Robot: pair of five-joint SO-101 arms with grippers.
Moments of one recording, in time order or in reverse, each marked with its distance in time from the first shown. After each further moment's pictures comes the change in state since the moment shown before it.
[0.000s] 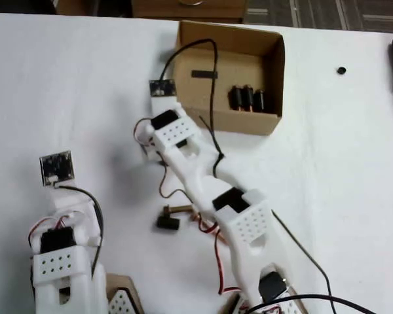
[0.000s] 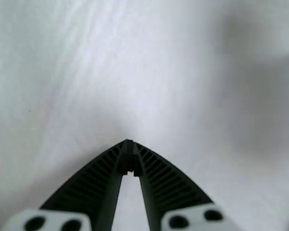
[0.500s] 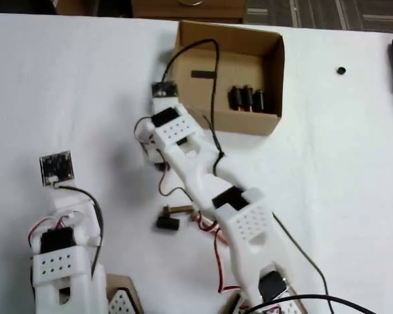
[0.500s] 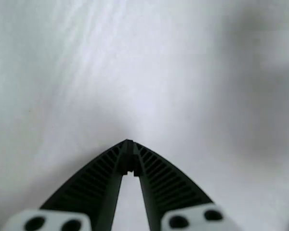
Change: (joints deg) left arm 1.0 0.0 0.0 0.0 0.0; right arm 0.8 0.4 -4.3 7.1 0.0
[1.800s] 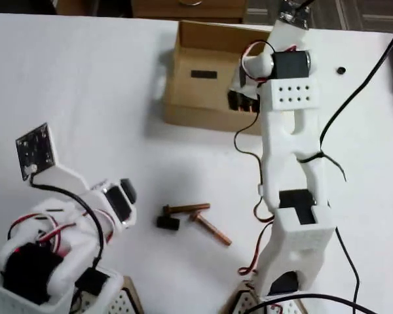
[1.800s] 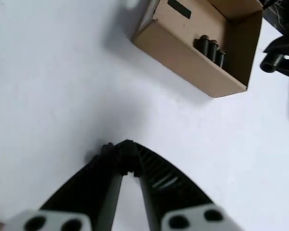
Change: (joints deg) left arm 36.7 -0.5 -55.6 37.0 43.5; right arm 28.5 -18.7 -20.0 17.8 6.7
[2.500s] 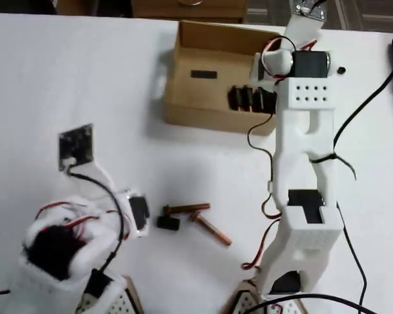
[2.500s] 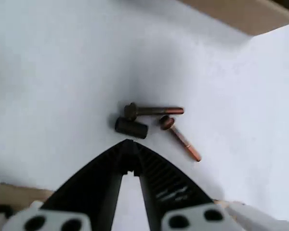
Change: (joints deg) left arm 5.9 5.1 8.6 4.1 -3.7; right arm 5.2 0.0 0.0 -4.7 7.1
